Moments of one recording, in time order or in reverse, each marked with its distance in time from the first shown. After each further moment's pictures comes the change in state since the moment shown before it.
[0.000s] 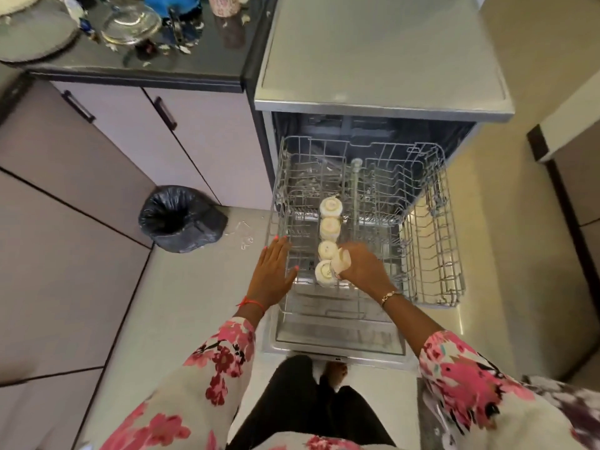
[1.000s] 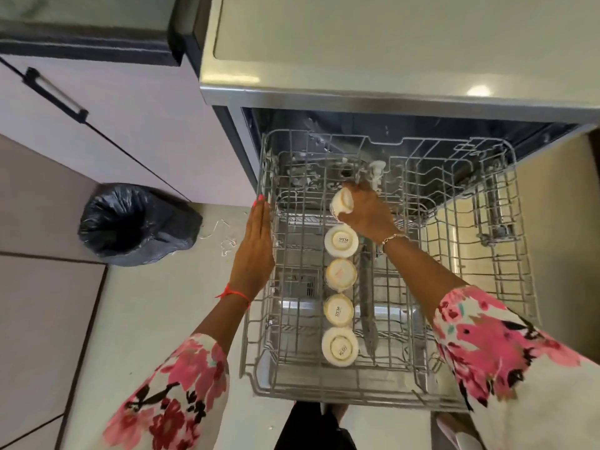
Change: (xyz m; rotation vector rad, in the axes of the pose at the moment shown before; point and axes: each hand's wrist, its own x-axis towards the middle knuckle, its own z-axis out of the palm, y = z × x) left_hand 0.226 -0.082 0.042 0.009 0.127 0.028; right_hand 0.311 0.032 -0.012 -0.103 0.046 0.027
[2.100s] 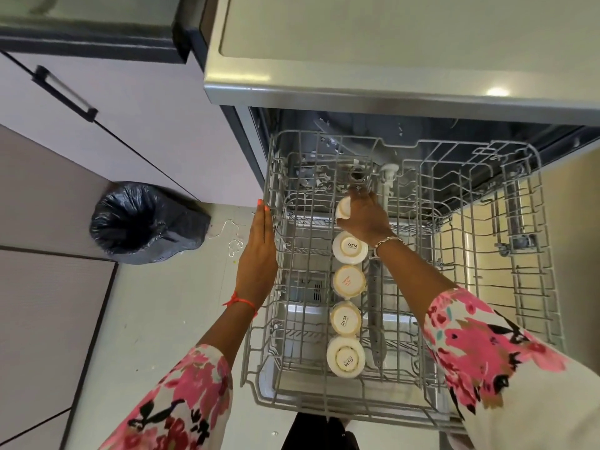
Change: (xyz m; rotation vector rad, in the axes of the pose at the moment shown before) left_hand 0.002 -0.004 0.009 -0.058 -0.010 -0.109; right_hand 0.020 -0.002 0.025 -0.142 -0.049 0.003
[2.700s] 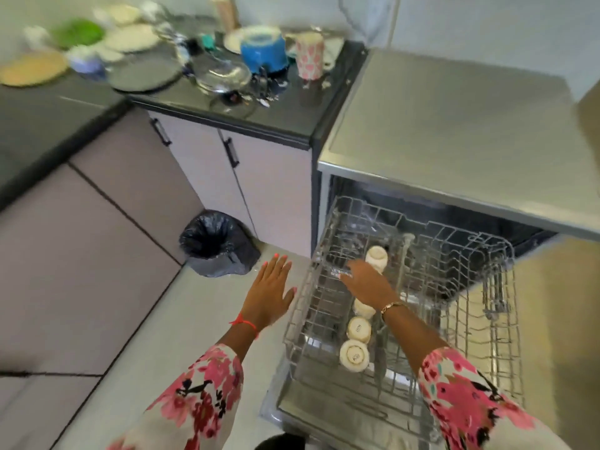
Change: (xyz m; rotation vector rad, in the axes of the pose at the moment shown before) left_hand -0.153 0.013 -0.120 0.217 -0.079 -0.076; right_hand -0.193 -0.091 -0.062 -0.025 -0.122 -0.265
